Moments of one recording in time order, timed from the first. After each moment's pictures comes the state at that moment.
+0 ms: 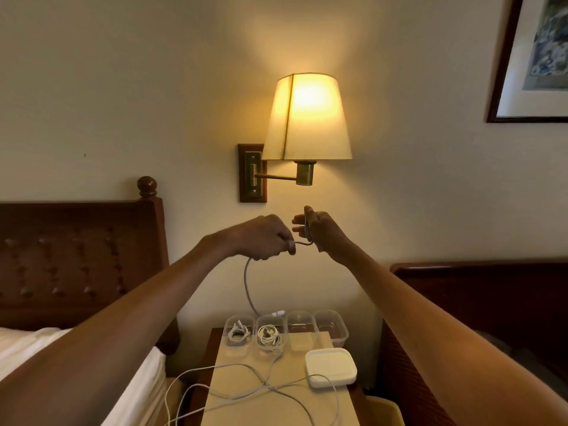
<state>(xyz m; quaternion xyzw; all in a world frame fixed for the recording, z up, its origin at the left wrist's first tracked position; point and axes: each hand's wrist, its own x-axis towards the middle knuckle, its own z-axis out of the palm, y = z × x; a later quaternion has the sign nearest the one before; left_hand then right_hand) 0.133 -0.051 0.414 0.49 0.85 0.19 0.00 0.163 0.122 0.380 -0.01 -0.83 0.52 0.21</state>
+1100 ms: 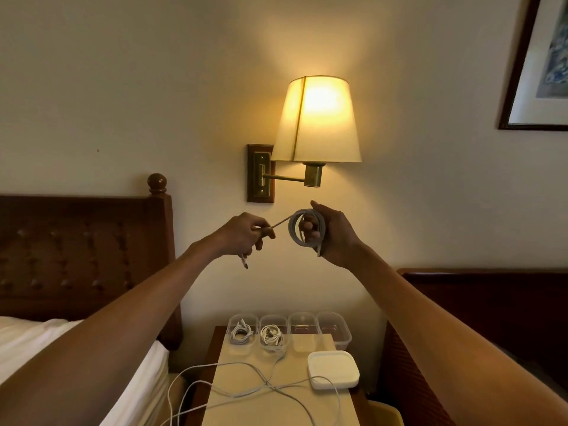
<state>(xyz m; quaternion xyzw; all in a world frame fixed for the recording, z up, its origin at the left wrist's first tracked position) 0.086 -0.086 0.395 0.38 0.86 0.34 -0.01 0.183 0.113 0.392 0.07 -0.57 0.82 0.06</state>
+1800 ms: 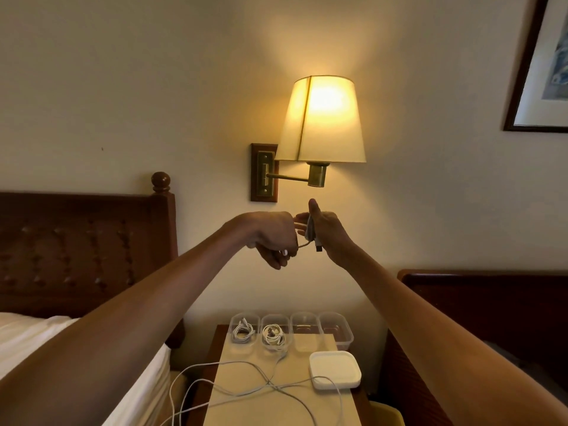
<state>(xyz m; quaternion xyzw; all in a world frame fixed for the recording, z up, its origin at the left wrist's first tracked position) 0.145 -0.054 0.435 0.37 0.89 0.24 0.14 0.166 0.094 0.387 0.00 -0.77 0.60 0.24</state>
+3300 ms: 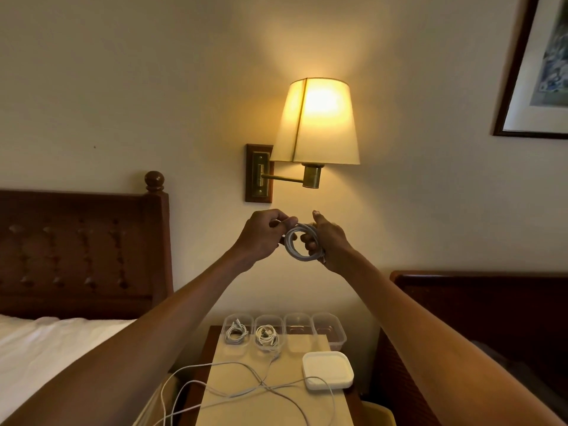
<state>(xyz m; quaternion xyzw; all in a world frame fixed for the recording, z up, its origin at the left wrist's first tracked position) 0.114 -0.045 0.377 0.38 0.75 0.54 -0.09 0.185 0.094 0.387 -0.10 -0.67 0.72 0.18</state>
